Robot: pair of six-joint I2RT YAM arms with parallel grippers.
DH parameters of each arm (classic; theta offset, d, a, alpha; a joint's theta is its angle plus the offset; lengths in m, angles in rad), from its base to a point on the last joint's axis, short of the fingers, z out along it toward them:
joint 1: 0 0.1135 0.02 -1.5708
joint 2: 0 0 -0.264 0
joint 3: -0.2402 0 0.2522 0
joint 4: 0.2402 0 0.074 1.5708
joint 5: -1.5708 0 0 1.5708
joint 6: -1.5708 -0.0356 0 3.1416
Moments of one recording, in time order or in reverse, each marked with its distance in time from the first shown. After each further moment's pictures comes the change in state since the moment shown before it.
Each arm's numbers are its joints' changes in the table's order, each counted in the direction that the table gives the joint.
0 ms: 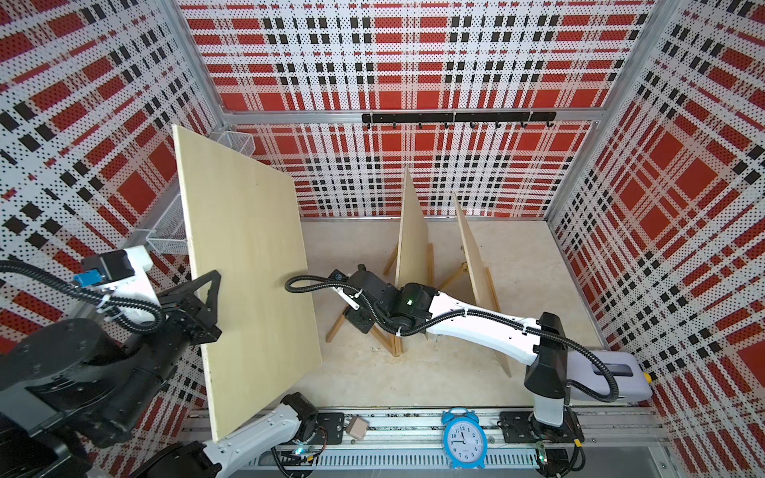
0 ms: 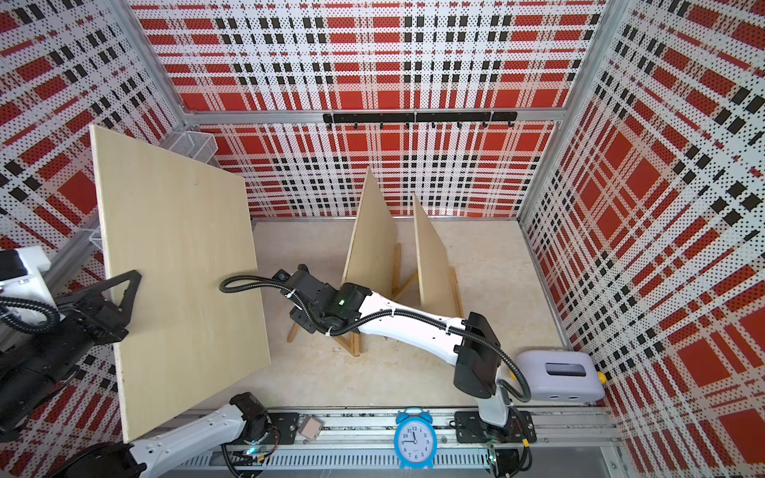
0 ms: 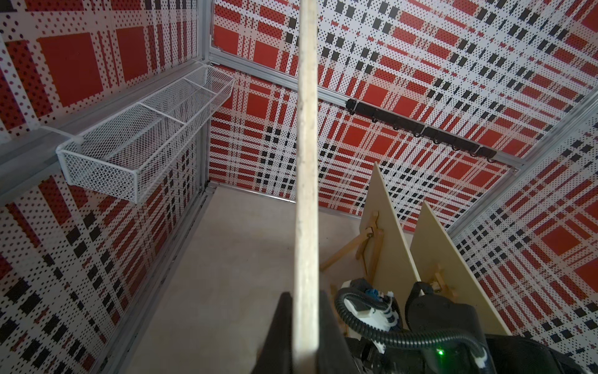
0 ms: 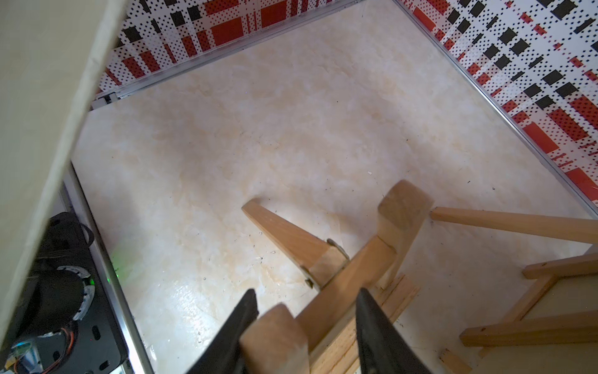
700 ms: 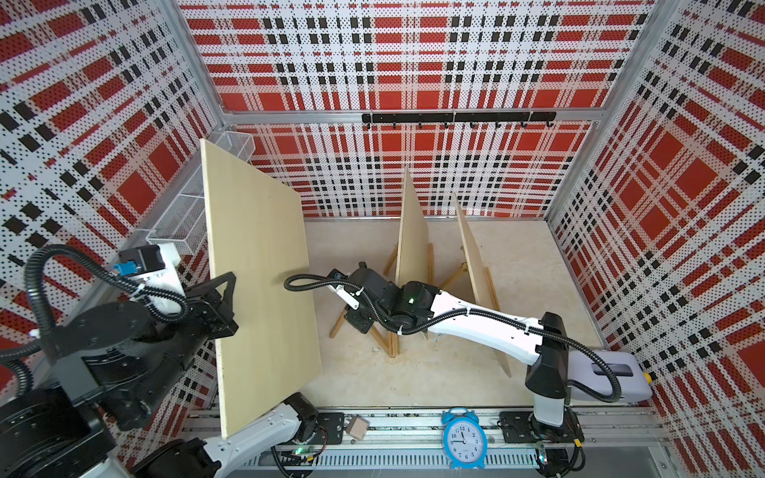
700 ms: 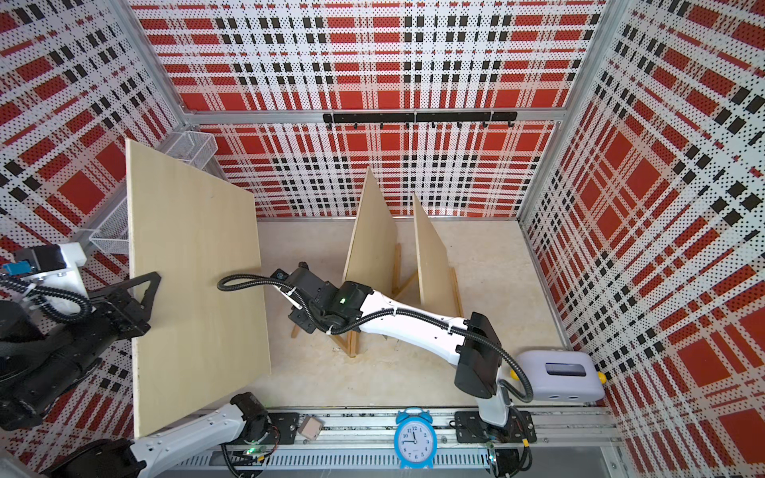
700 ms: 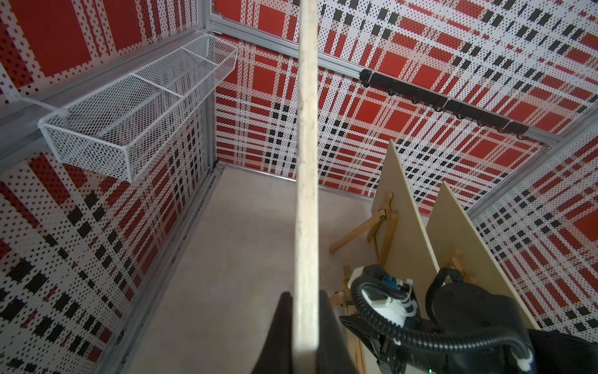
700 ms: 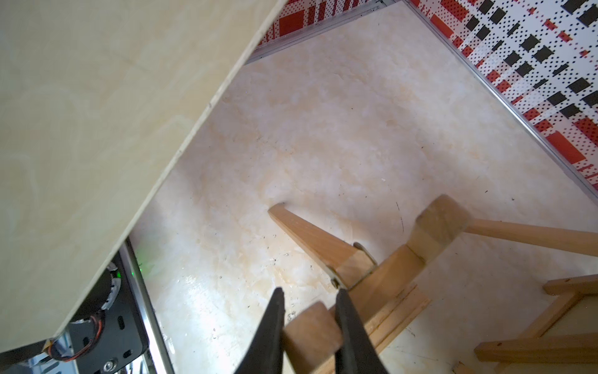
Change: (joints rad) left arm -0.024 0.010 0.073 0.045 0.028 0.051; right arm -0.003 -0.012 -0.015 0.004 0.068 0.000
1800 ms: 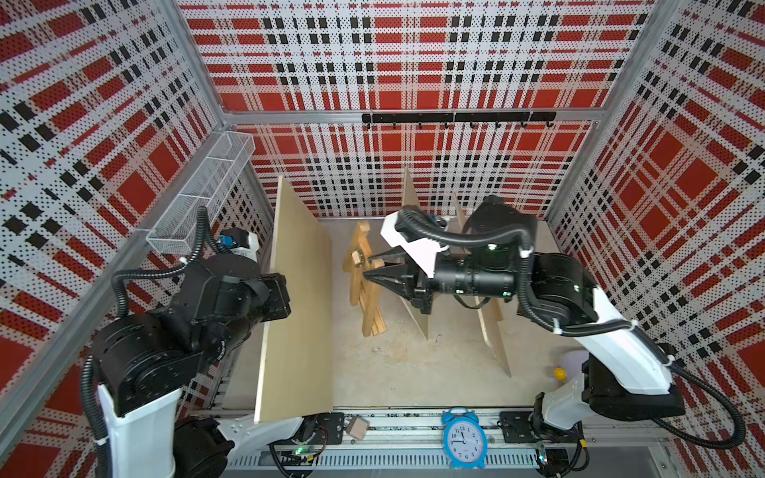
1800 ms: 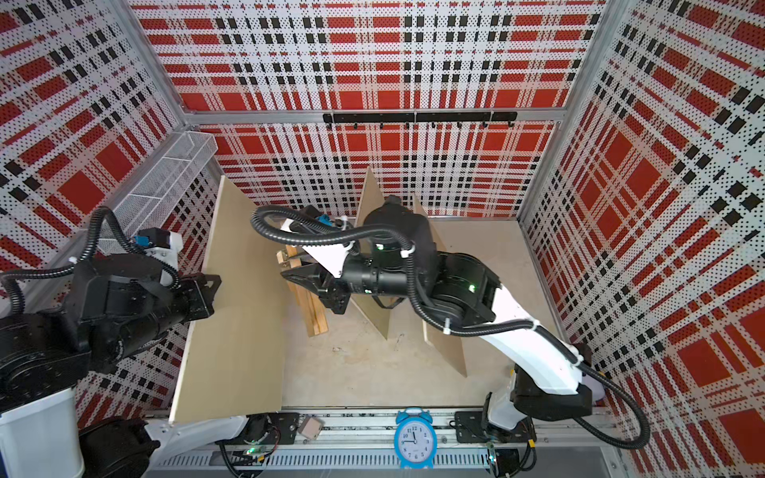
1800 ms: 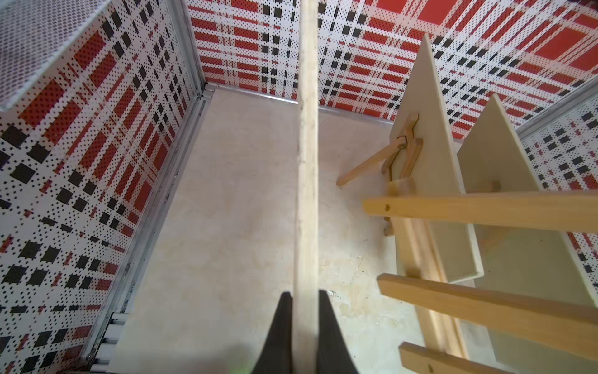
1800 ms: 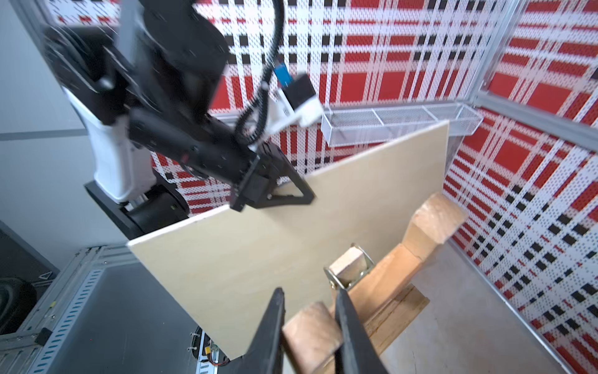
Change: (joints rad) left arm -0.004 0.152 0.095 0.111 -0.115 0.135; right arm 0.001 -0.373 -0.368 0.113 0.340 0.121
